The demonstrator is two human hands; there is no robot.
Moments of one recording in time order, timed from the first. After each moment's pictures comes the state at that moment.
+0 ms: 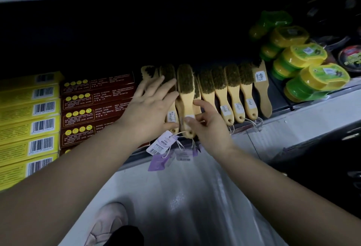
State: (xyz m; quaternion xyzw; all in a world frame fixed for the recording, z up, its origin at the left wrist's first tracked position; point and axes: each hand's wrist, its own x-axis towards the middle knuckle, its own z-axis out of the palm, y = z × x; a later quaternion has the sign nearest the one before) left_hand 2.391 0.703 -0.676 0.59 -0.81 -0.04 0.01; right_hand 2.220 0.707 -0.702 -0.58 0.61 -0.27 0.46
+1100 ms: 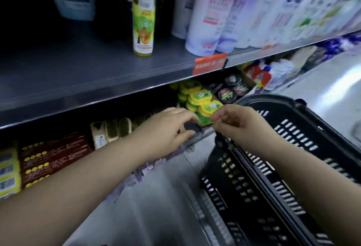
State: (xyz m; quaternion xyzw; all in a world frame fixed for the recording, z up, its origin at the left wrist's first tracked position) left_hand 2.257 0.743 -0.486 0.34 -0.89 -0.20 0.24; right_hand 2.061 0.785 -0.439 -0.67 0.62 -0.27 0.31
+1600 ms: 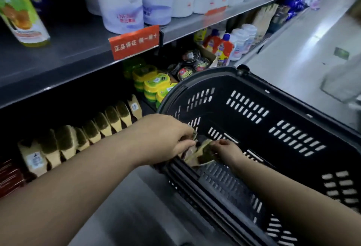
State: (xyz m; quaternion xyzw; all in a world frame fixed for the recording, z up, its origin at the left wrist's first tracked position) left_hand 2.132 0.744 -0.484 0.24 -0.96 -0.10 0.00; right_hand 1.918 0.809 -0.611 -0.25 0.77 -0.37 0.46
